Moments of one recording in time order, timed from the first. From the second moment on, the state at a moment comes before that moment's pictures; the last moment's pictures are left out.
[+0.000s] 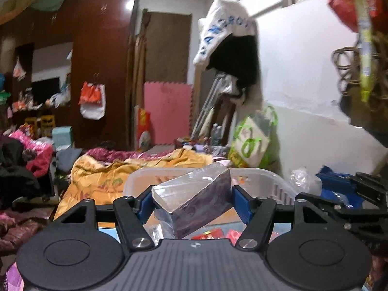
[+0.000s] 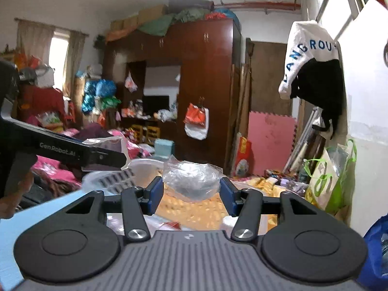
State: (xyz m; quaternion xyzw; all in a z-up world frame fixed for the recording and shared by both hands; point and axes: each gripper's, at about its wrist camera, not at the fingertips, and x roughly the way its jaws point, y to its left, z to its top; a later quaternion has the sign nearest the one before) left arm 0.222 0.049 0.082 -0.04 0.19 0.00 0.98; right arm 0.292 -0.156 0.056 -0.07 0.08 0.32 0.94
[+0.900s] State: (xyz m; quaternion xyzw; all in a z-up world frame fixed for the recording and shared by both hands) left arm 0.059 0.032 -0.016 -0.01 0.14 -0.06 0.99; right arm 0.150 -0.206 -0.042 -0.04 0.12 0.40 0.91
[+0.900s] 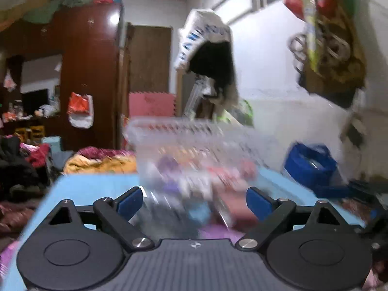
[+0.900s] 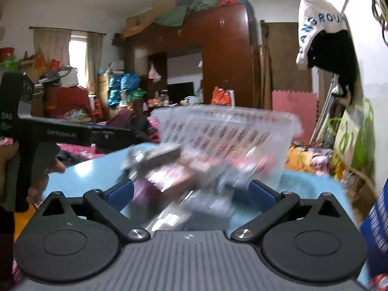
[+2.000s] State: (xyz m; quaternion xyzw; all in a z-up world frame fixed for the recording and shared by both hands) left arm 0.061 0.008 -0.062 0.02 0.18 -0.05 0.98; right arm 0.154 -0.237 -0.067 -0.01 0.14 0.38 0.92
